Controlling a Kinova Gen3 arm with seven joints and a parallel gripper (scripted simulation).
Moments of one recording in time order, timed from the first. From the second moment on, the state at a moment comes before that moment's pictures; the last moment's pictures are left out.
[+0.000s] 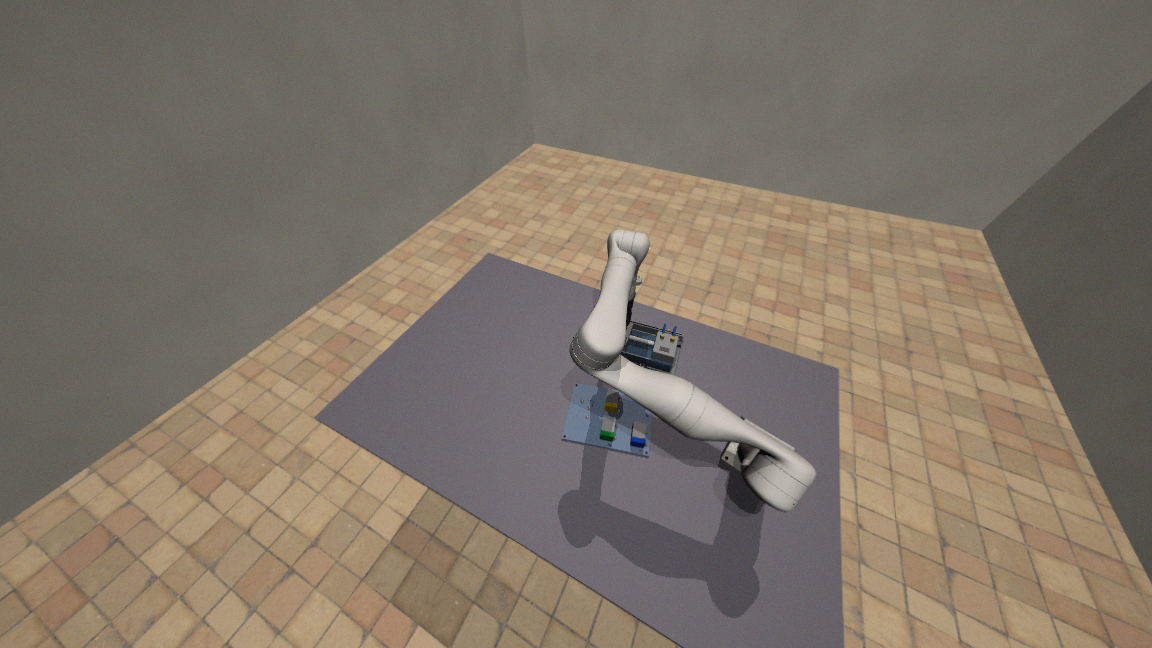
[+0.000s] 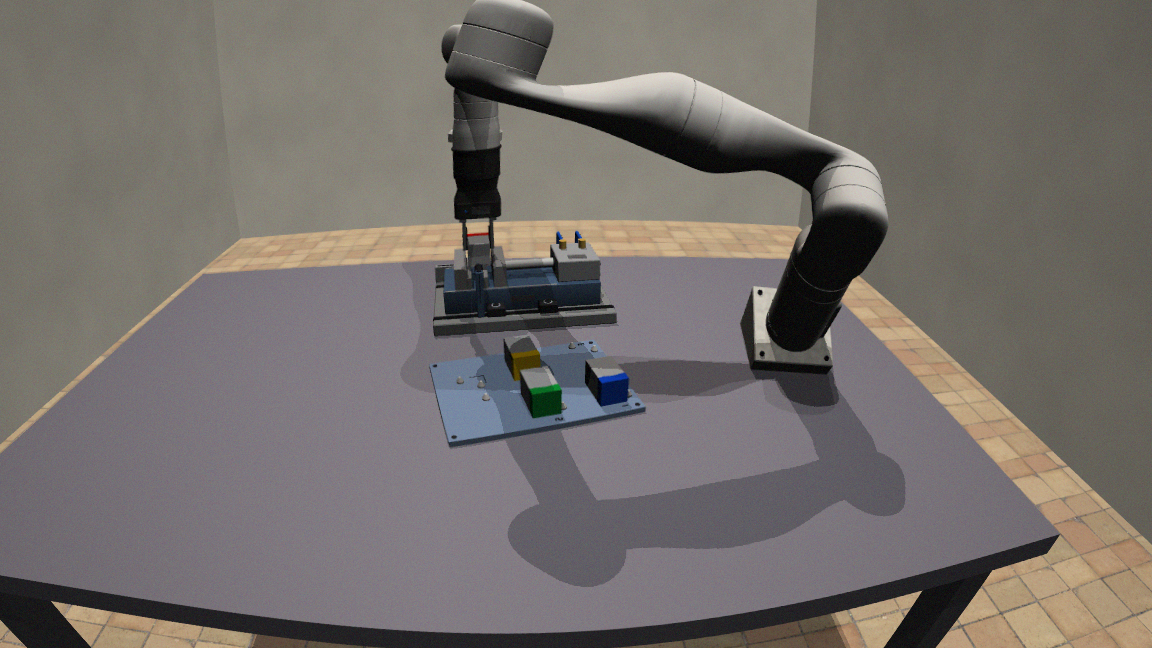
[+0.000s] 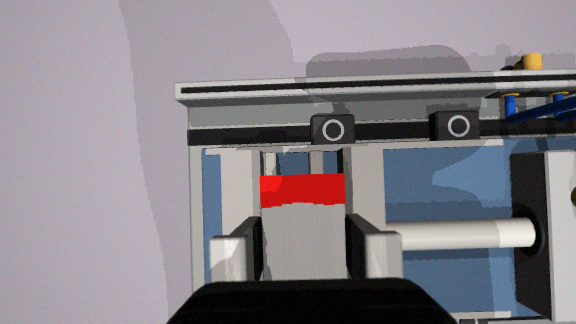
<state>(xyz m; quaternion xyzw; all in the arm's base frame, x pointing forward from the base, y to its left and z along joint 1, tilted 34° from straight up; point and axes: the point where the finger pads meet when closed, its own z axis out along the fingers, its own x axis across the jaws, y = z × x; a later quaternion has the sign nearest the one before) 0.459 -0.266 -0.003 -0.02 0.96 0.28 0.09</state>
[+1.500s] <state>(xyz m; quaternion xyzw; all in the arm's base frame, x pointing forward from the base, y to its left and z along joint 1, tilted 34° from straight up) 0.460 -0.264 -0.006 -0.02 0.96 0.28 0.09</state>
